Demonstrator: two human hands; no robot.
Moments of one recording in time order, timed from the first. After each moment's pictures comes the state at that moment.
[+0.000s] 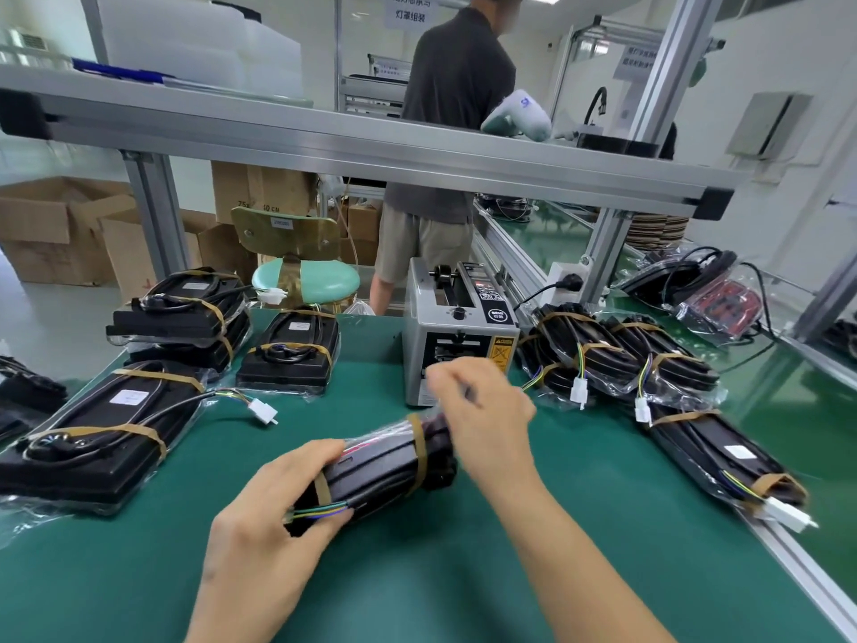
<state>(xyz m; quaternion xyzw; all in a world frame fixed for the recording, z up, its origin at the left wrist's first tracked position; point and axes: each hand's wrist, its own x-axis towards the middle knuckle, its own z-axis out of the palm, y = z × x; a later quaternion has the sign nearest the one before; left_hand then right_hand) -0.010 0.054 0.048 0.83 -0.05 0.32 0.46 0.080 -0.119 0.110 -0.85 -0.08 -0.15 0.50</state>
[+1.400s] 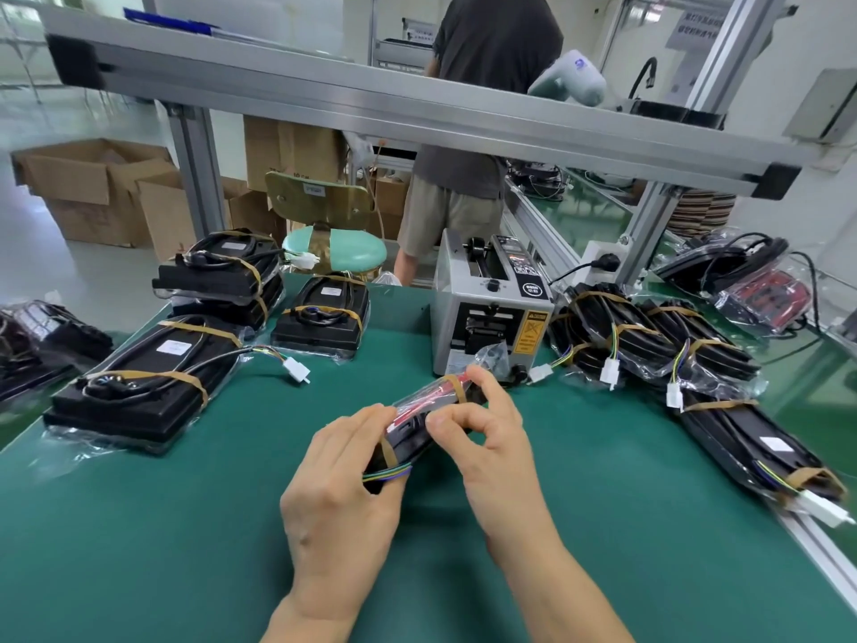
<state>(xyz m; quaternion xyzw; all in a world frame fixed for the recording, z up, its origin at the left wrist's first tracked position) -0.013 0.010 0.038 0.84 0.03 0.41 0.35 0.019 -0.111 0.091 -0.80 -0.08 -0.02 0.60</state>
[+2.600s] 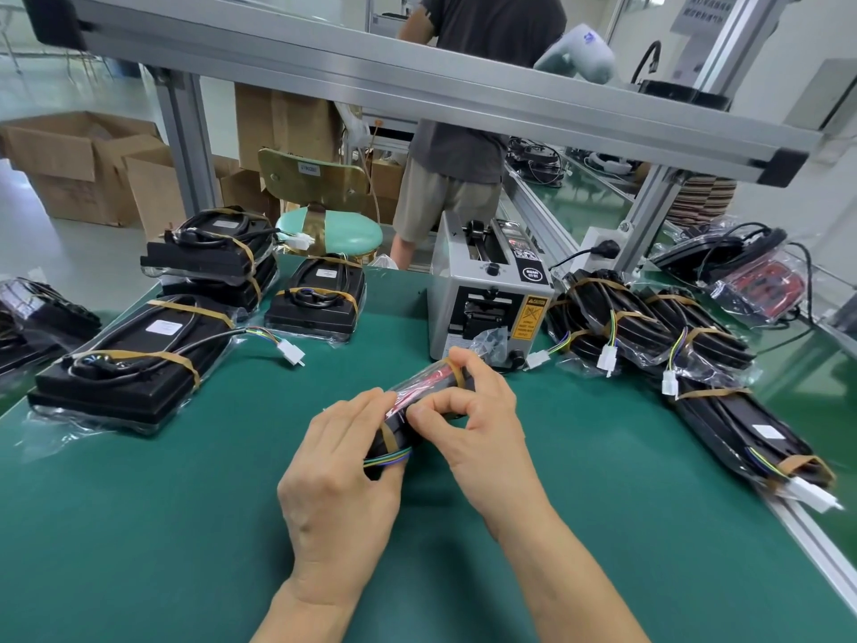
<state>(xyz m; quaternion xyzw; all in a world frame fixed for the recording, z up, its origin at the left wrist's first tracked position) -0.011 0.007 0.034 0.84 0.04 0.44 0.33 0.023 -0.106 0.096 -0.85 -0.10 0.01 0.52</state>
